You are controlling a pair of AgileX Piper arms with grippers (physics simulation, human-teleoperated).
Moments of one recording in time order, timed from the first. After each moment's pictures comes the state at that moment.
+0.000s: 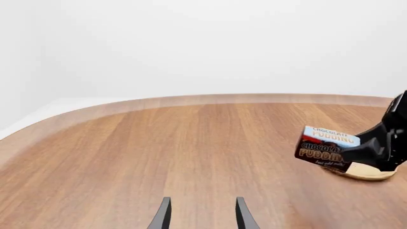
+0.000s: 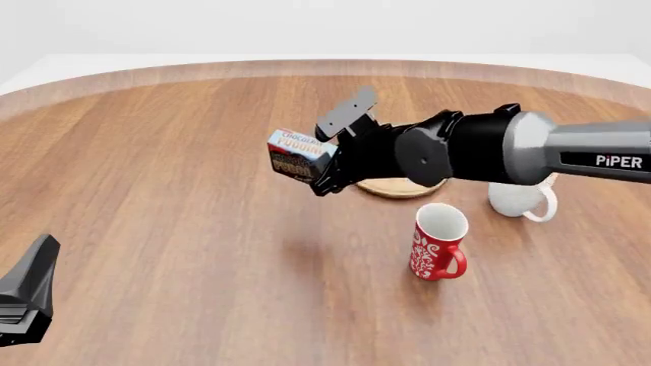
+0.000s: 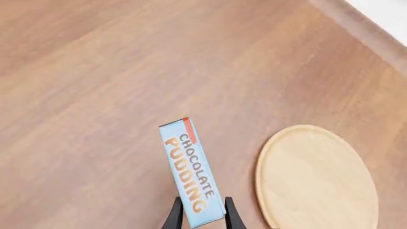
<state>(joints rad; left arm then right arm) 0.00 0.01 0.00 0.00 0.00 0.64 1.76 -1.15 0.12 -0.21</state>
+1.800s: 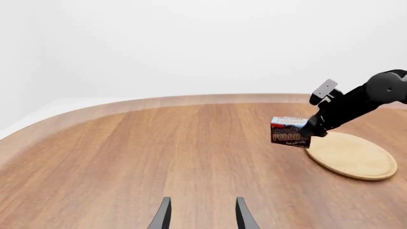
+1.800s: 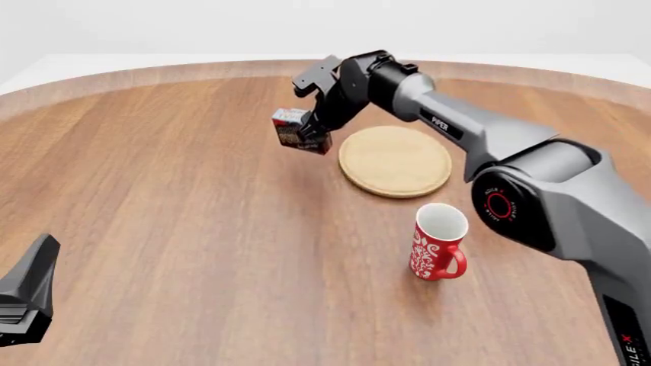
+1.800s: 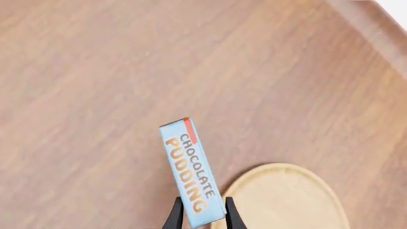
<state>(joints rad) 0.00 0.01 0.00 0.00 0.00 0.52 2.40 -2.23 0.76 -0.30</state>
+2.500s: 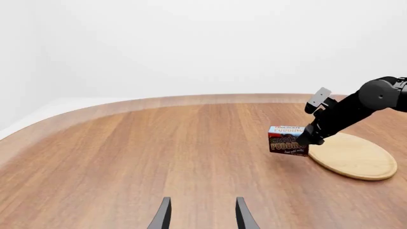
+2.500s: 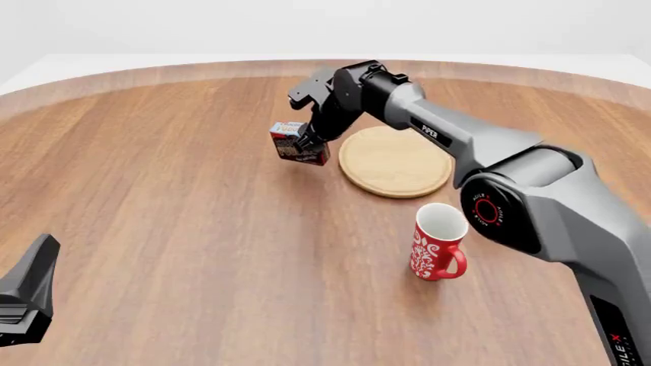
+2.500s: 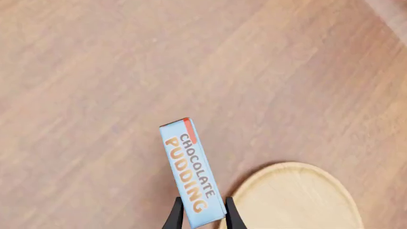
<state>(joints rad) 0.00 0.01 0.00 0.00 0.00 0.53 2.45 -2.26 0.79 -0.31</state>
